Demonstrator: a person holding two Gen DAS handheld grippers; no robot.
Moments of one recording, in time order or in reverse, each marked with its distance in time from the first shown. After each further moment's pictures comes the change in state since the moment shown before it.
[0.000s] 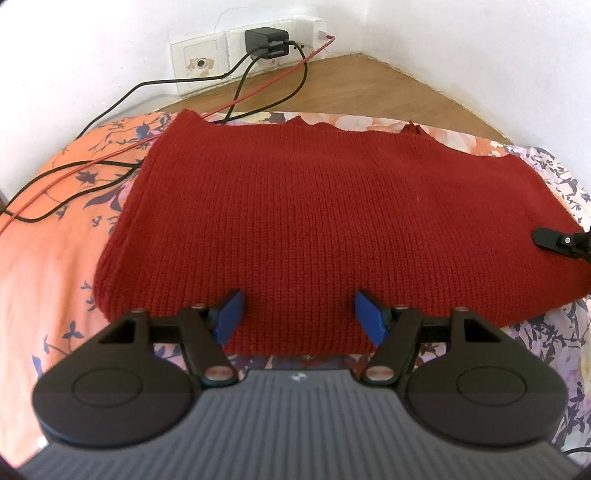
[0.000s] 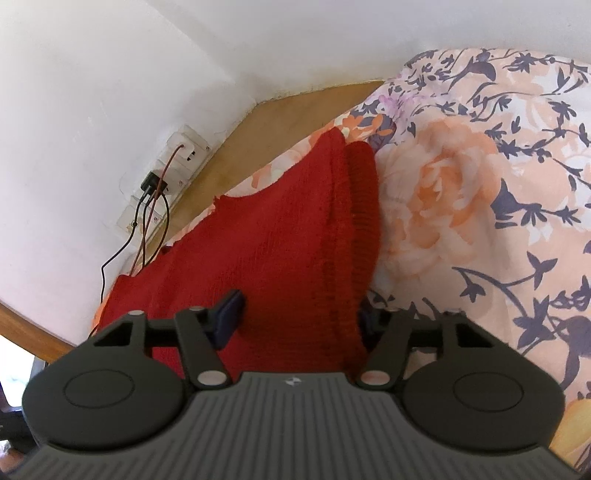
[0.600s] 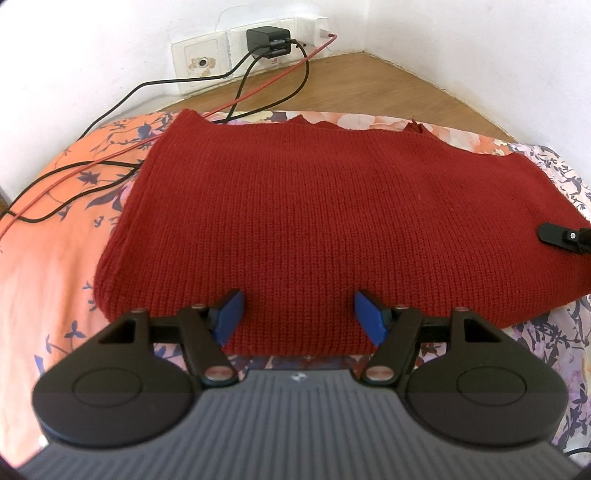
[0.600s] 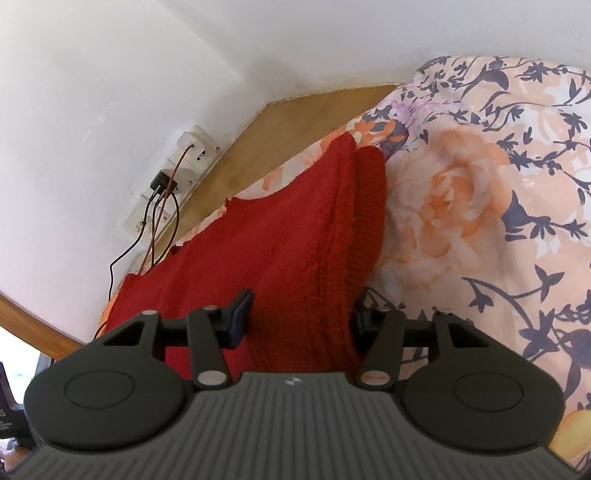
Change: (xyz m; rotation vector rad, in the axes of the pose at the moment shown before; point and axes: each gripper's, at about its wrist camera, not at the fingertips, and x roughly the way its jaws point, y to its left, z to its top) left arm 0.001 -0.004 0.002 0.000 0.004 0.018; right arm 0.001 0.004 0.006 -0.020 0.014 0.017
